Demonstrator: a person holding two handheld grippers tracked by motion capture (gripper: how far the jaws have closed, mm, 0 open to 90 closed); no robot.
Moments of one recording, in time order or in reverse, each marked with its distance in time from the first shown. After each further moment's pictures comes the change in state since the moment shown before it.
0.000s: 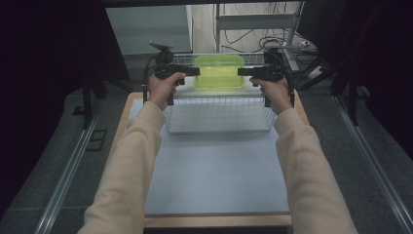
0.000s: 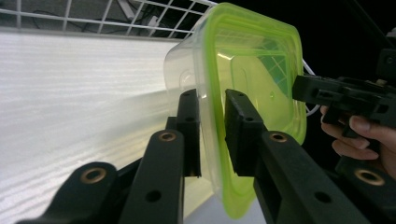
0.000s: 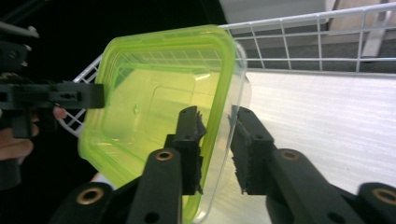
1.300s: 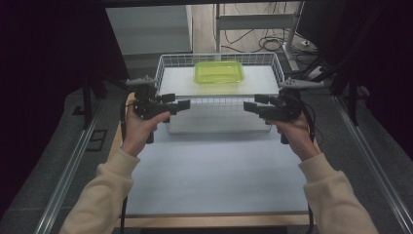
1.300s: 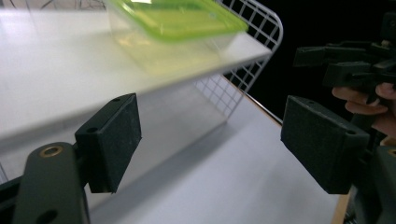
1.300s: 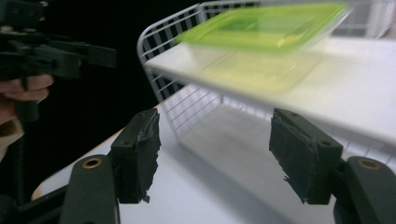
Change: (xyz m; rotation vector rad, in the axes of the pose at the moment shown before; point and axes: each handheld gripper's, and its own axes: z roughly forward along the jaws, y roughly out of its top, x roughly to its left) left arm -0.043 -0.114 -0.084 -0.069 0.036 0.293; right arm 0.032 -0.093 -0.081 -0.086 0.150 -0.246
